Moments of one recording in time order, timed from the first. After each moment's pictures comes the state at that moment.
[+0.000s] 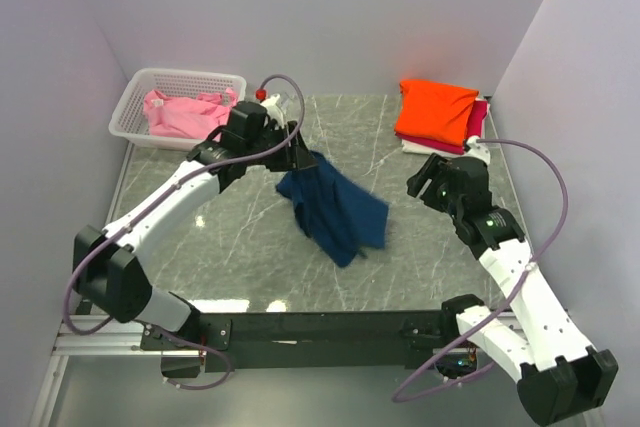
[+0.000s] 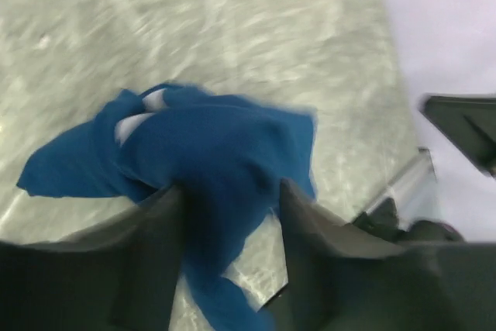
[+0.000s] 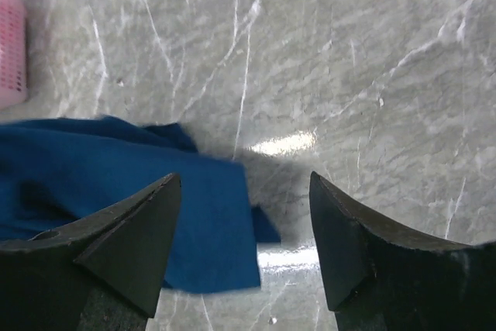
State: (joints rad) left arm -0.53 1.43 1.29 -0.37 0.32 -0.55; right arm 0.26 0.84 0.83 -0.54 0.16 0.62
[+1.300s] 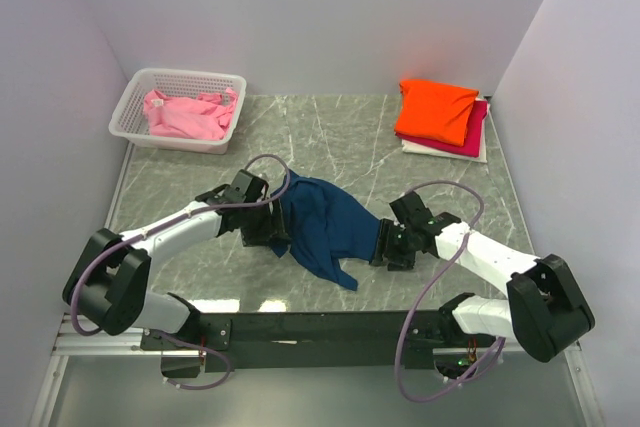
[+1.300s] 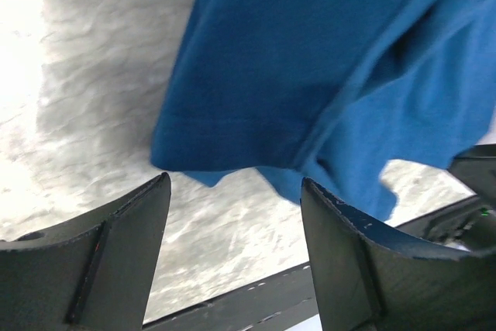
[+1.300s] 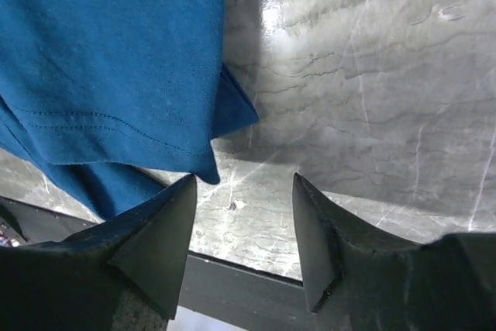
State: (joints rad) left arm -0.54 1.38 0.76 -0.44 0.18 -0.74; right arm 0.50 1.21 0.55 -0.54 -0.17 0.73
